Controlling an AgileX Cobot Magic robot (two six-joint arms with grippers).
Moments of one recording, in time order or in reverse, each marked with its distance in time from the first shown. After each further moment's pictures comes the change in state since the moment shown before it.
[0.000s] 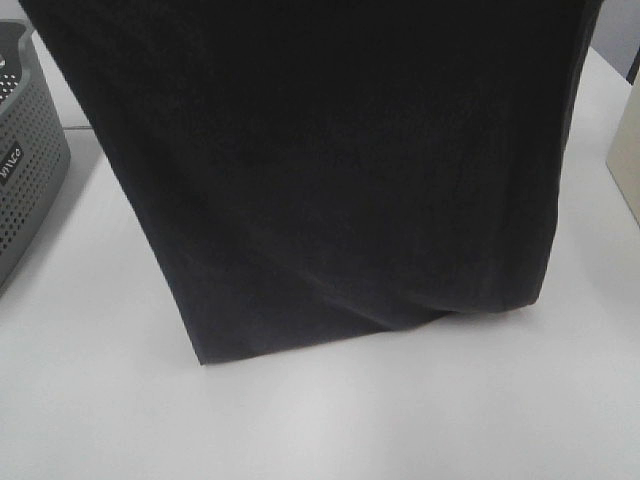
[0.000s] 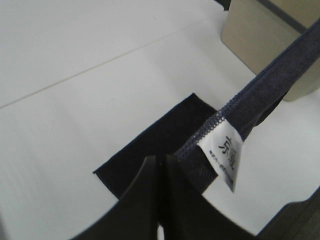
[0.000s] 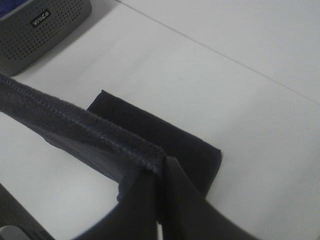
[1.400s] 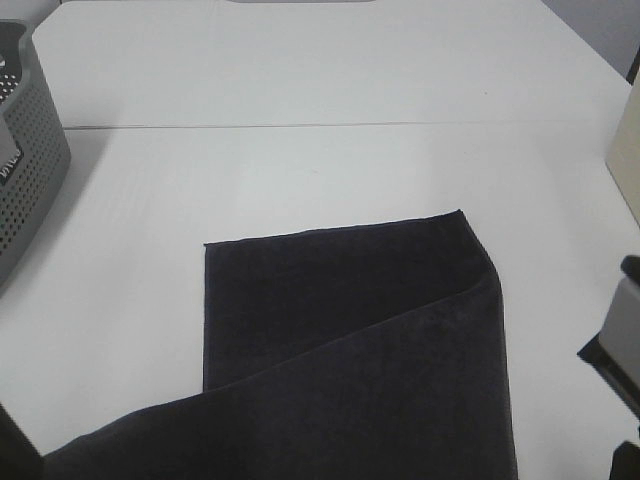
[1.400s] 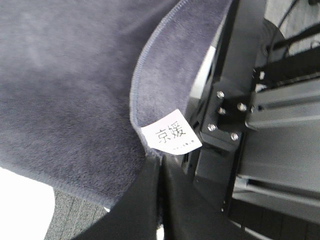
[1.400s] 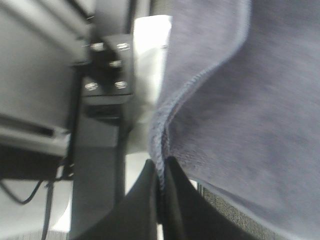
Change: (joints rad) left arm -0.060 -0.011 0.553 -0.411 0.297 0.632; right arm 0.439 -0.227 1.012 0.210 -0.020 -0.760
